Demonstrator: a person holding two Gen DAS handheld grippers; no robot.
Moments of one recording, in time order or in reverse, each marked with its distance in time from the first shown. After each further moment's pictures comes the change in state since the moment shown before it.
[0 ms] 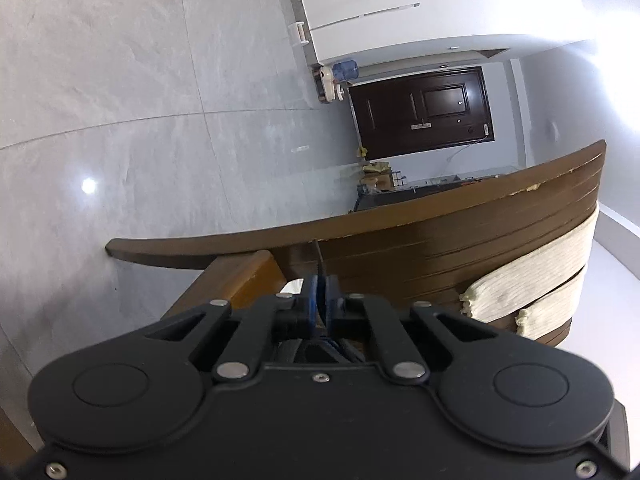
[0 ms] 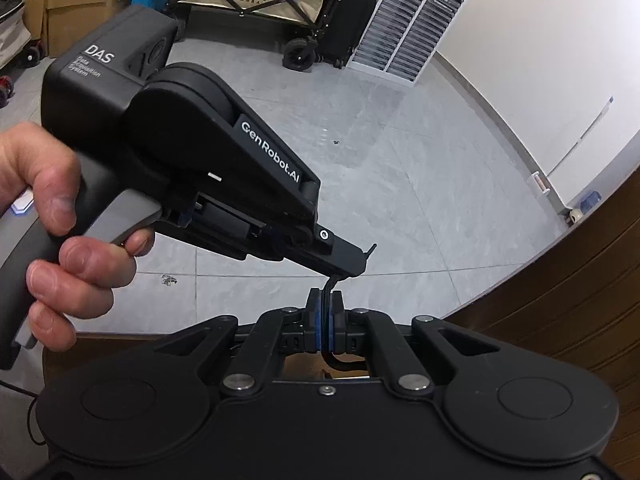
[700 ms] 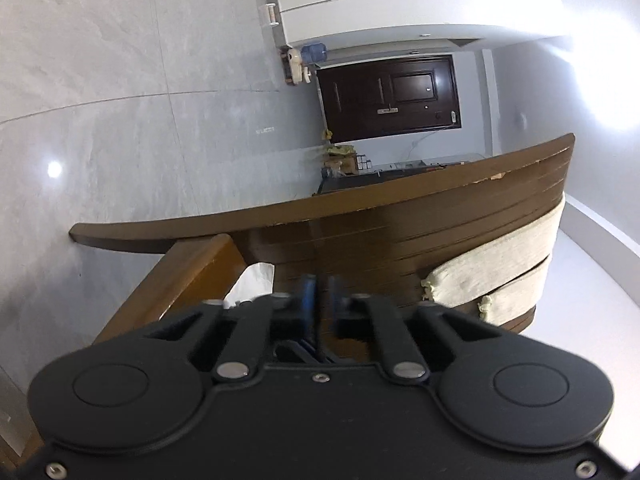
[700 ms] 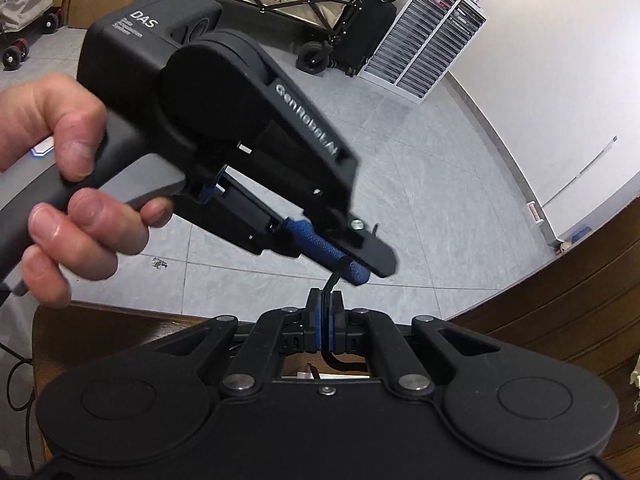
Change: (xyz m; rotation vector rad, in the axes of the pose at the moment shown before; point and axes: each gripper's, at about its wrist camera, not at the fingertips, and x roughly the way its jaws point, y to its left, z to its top) left arm 0.007 -0.004 -0.002 0.027 0.057 -0.113; right arm 0.008 0.001 0.002 -0.104 -0.021 -0.028
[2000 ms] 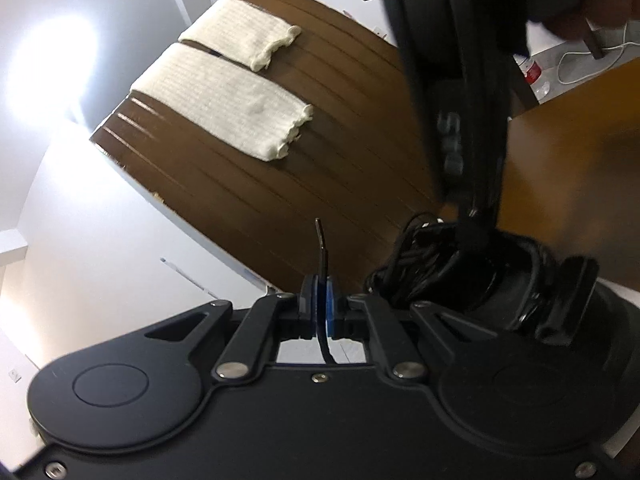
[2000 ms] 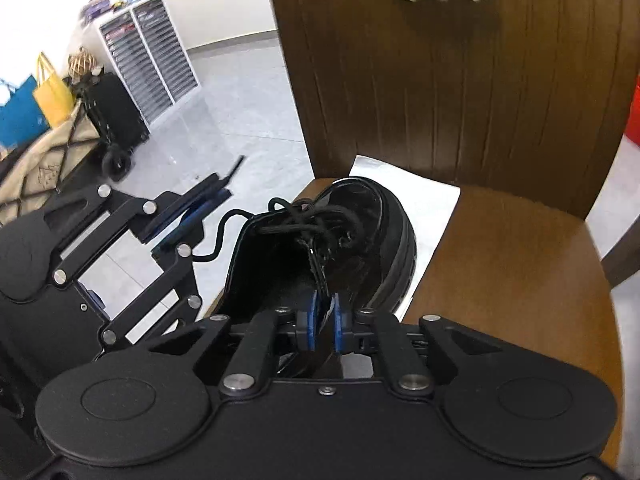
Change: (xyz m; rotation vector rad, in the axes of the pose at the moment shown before) left arm 0.029 -0.080 -0.198 2.234 -0.094 0.436; right arm -0.059 -0.022 -0.104 1.086 0.092 -0.141
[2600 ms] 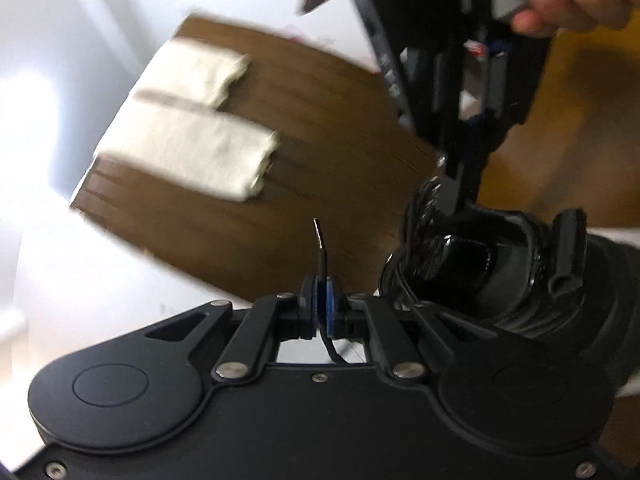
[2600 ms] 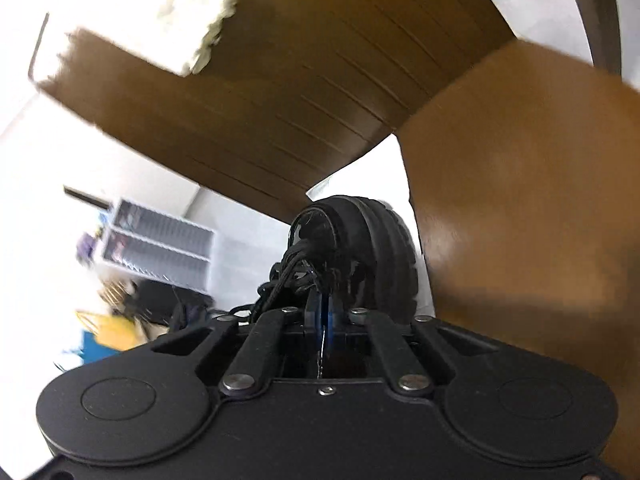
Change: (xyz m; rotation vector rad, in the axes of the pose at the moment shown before) left arm -0.007 0.007 0.009 0.361 -0.081 -0.107; right arm 0.008 -0.101 -0.065 0.874 -0.157 0.343
